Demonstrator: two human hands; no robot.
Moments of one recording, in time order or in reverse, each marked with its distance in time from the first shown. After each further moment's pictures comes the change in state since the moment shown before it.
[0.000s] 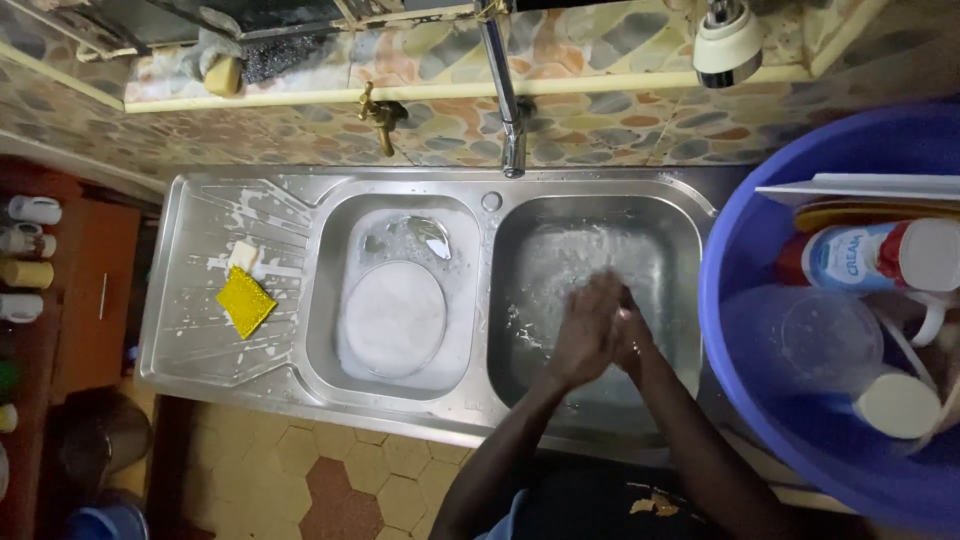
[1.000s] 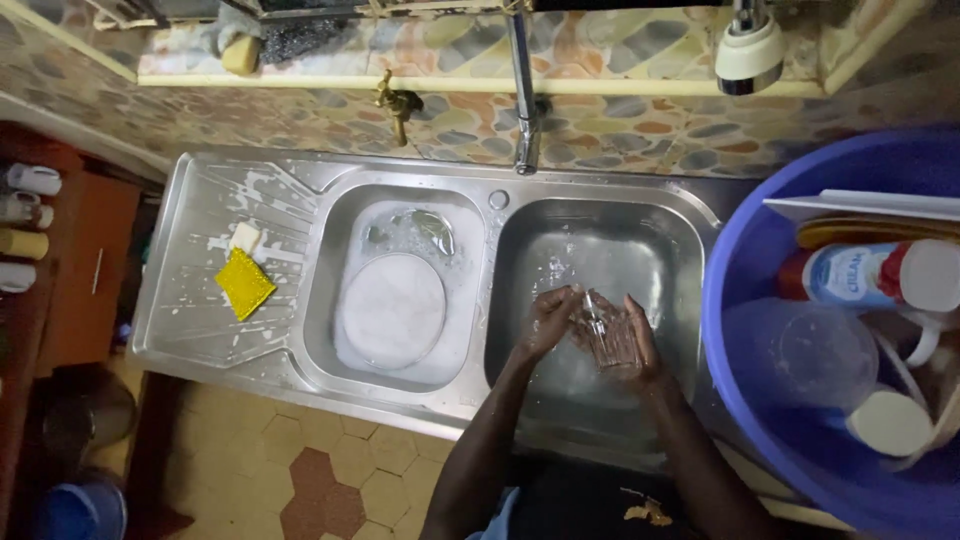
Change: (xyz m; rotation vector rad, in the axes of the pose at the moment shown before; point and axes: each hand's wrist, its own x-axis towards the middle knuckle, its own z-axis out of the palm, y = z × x) left_hand 0.011 -0.089 0.010 -0.925 0.294 -0.252; right_hand -0.057 0.006 0.035 -0.037 -0.219 0.114
